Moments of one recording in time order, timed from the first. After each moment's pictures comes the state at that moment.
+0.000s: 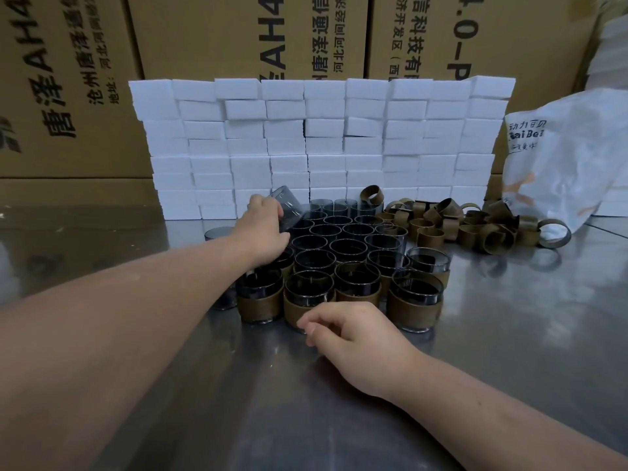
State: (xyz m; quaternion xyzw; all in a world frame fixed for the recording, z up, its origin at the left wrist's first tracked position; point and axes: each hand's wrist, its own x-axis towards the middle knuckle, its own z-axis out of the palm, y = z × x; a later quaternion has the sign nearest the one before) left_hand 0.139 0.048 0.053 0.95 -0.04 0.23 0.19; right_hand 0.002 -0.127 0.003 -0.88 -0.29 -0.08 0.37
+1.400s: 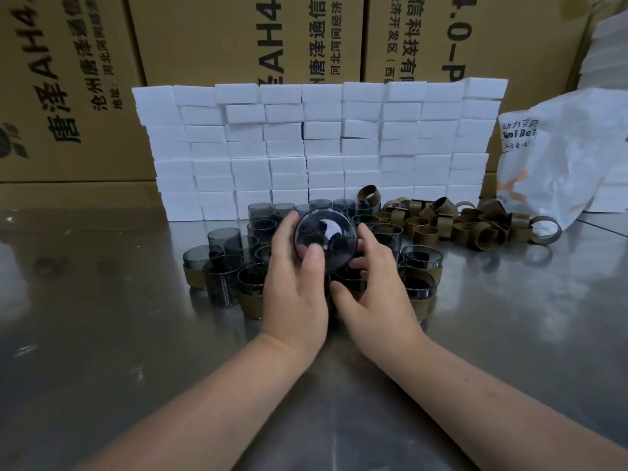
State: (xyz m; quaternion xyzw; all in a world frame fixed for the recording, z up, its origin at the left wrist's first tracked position) left_hand -0.007 -0.031 0.026 0.69 -0.13 0.34 0.62; right_hand 0.007 -0.134 0.010 -0.82 -0.21 -0.29 0.45
